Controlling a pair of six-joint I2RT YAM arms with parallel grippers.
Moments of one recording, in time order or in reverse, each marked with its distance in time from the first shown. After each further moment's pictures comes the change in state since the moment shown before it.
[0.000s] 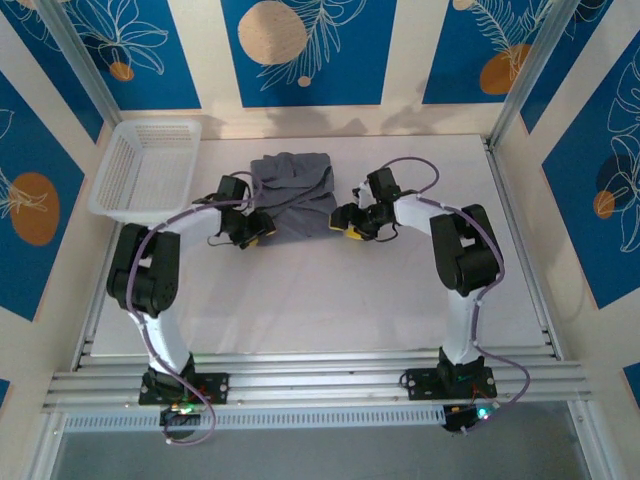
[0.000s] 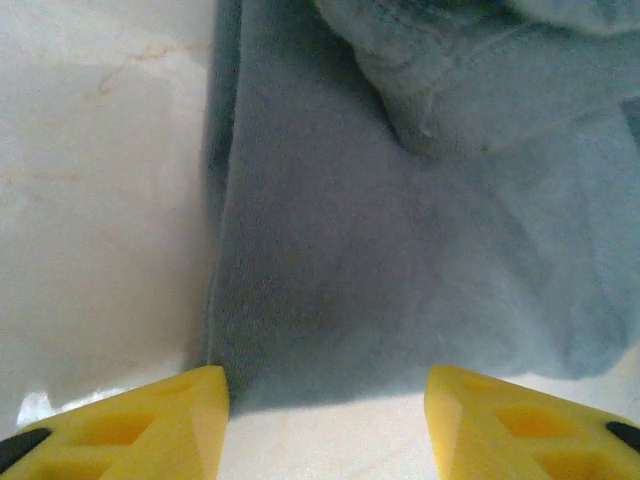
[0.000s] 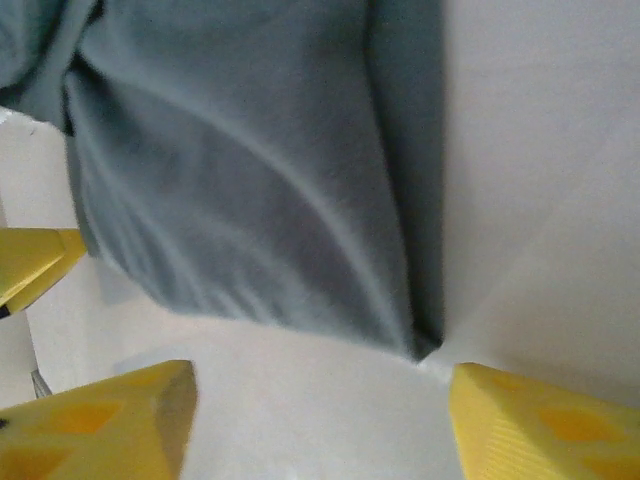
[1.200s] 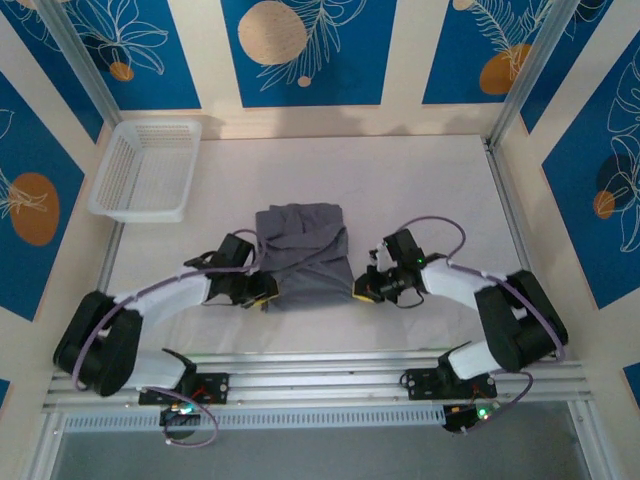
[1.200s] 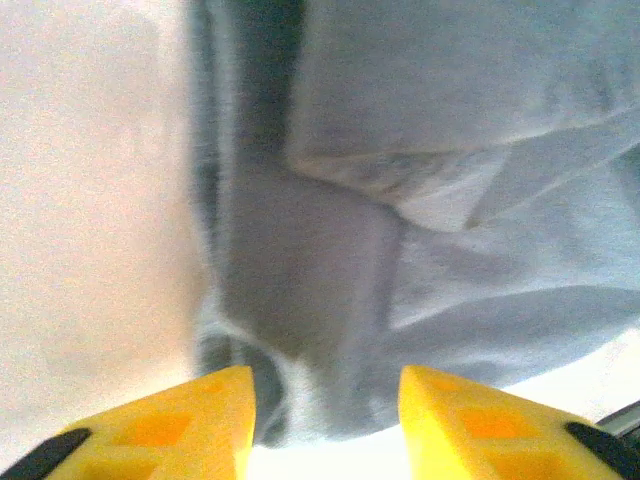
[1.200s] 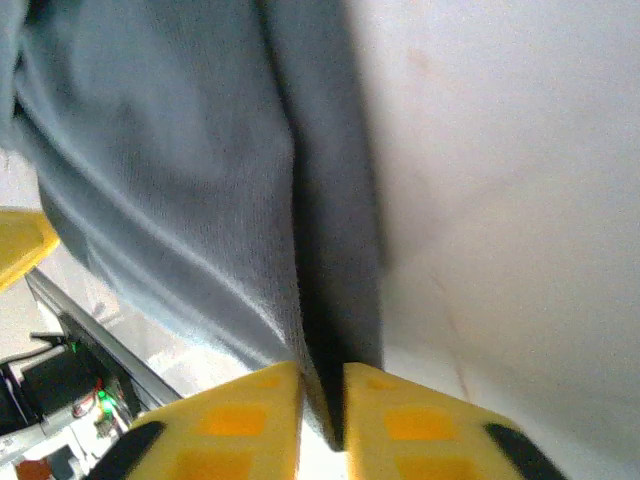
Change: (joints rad) left arm -0.230 -0.557 -0.565 -0.036 0.032 -0.137; right arm 0.097 -0.634 -0.735 0.031 0.010 0.169
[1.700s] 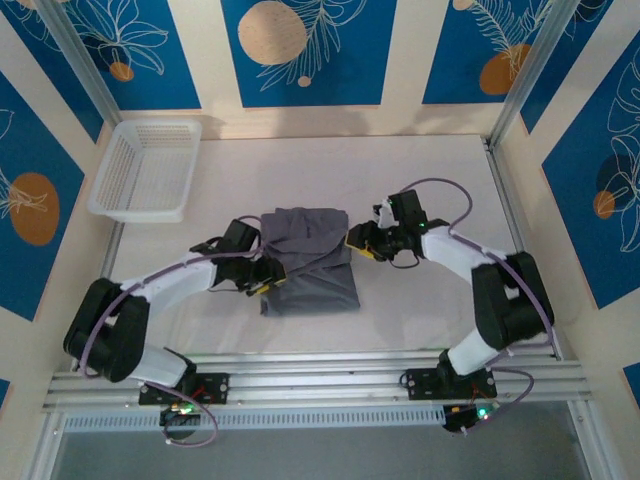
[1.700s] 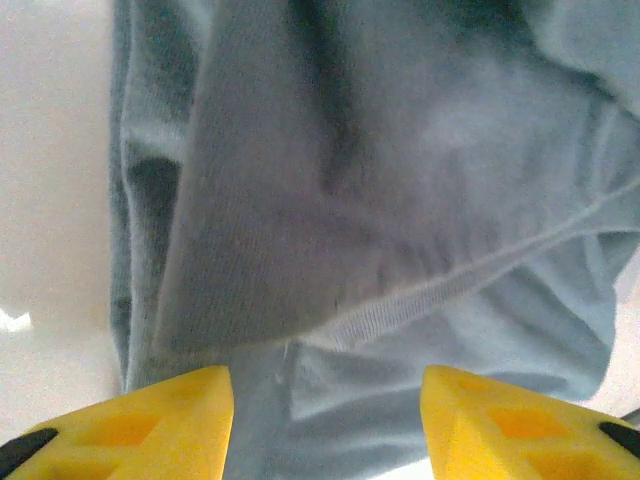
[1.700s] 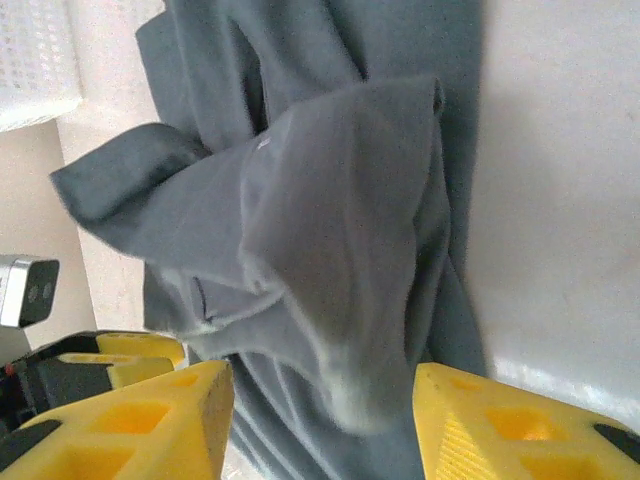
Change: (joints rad) left arm 0.006 0.153 0.163 0.024 -0.007 -0.015; right arm -0.090 0.226 0.346 0.059 -0.008 -0.006
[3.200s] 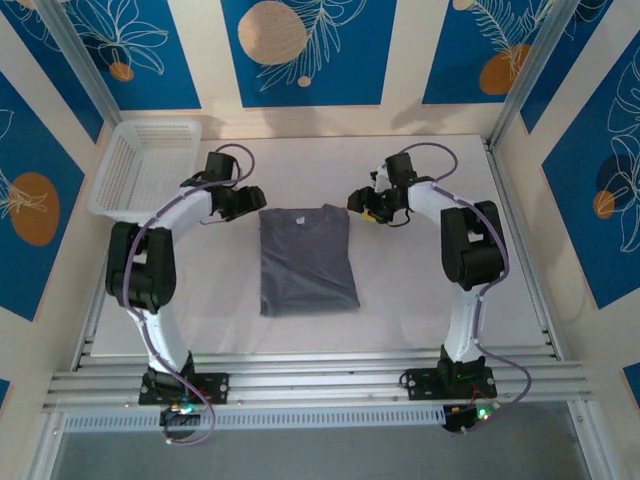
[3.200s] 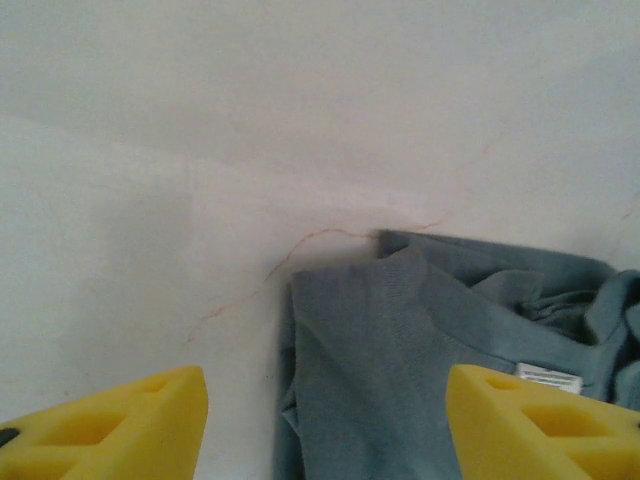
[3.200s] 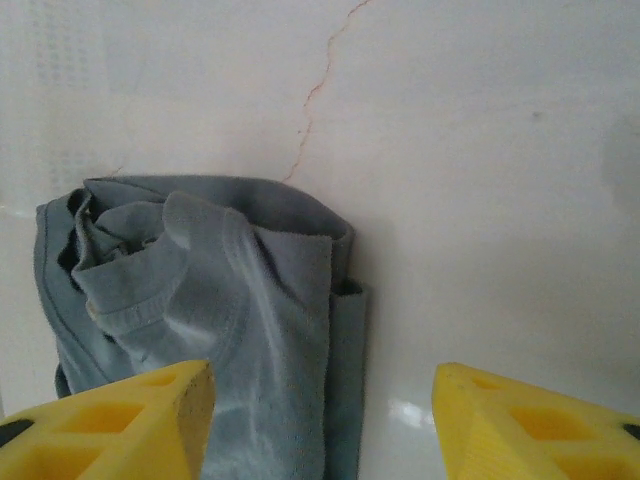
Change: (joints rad) left arm 0.286 0.438 0.595 -0.052 -0.119 0.342; right arm -0.103 0.449 0.522 -0.166 0.060 -0.232
